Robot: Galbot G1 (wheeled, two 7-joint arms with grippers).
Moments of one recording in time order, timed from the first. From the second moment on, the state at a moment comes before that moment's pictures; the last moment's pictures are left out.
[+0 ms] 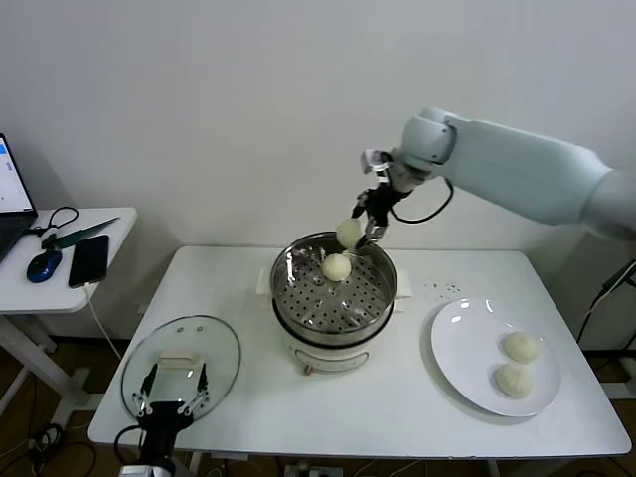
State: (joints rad) left arm 1.75 -1.49 -0.64 -2.03 0.00 -0.07 -0.05; right arm 0.67 1.19 -1.40 1.06 0.64 -0.32 -1.03
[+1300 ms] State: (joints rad) left arm 1.75 -1.49 -0.65 -2.01 0.00 -0.07 -0.07; right arm 0.58 1.31 -1.45 1.02 0.65 -0.32 -1.02
